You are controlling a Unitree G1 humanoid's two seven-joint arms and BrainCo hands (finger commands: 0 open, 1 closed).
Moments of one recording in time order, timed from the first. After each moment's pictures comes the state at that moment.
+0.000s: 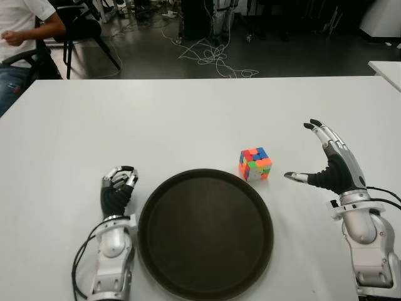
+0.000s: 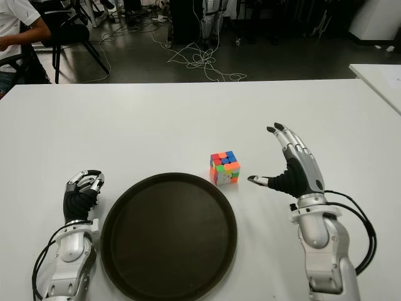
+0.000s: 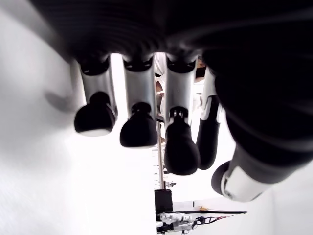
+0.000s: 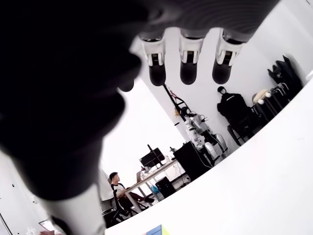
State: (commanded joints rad) left arm 0.09 -0.09 0.11 0.23 0.03 -0.11 0.23; right arm 0.20 -0.18 -0.17 0.07 -0.56 -0.37 -0.10
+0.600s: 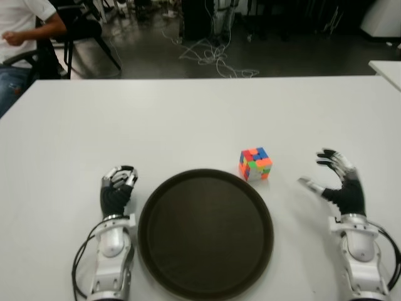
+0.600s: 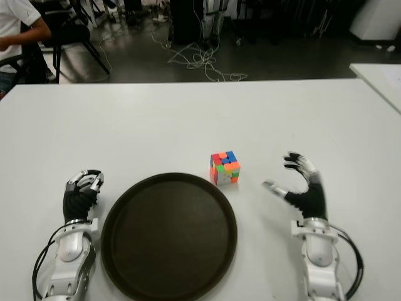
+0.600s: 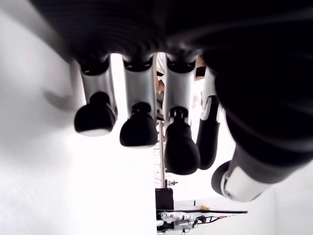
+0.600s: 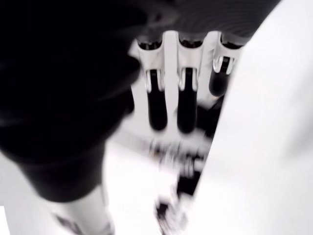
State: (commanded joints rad) left arm 0.07 -0.07 0.13 0.27 0.00 -0.14 0.20; right arm 0.17 0.13 -0.25 0.22 0.12 -0.32 -0.10
